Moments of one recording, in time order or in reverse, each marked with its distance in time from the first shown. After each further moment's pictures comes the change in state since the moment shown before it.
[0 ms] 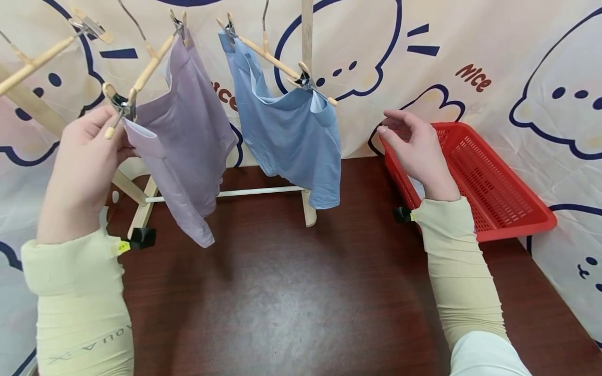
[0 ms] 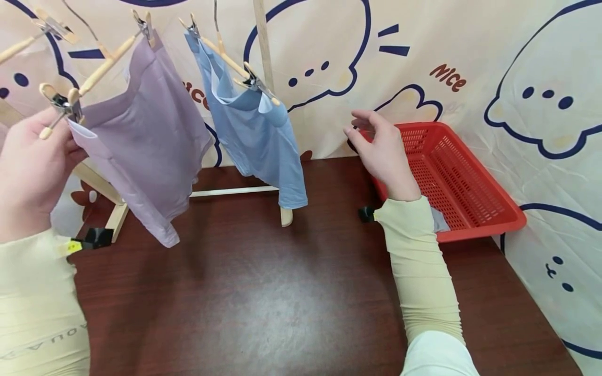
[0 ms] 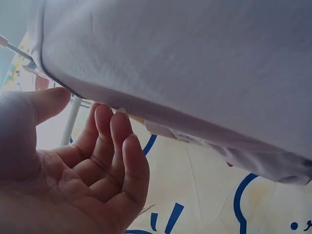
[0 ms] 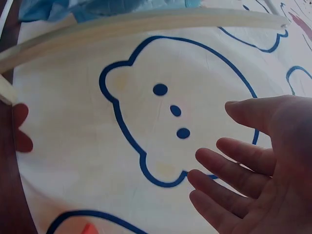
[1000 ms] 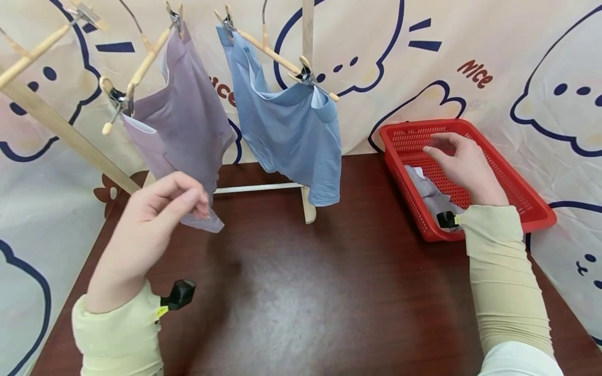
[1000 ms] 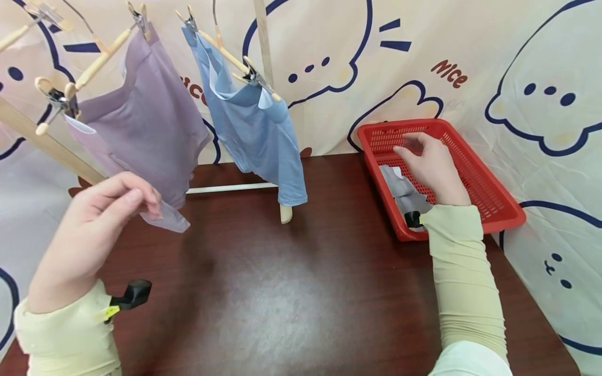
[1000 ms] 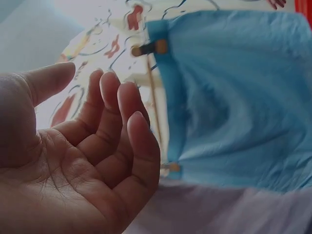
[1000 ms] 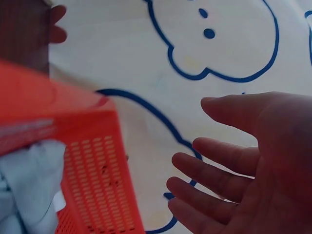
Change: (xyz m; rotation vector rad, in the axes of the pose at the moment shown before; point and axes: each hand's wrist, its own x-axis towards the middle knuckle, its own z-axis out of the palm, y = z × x) left_hand -0.089 -0.029 0.049 0.196 -0.368 0.188; right_hand -0.015 0.080 -0.059 -0.226 -0.145 0.251
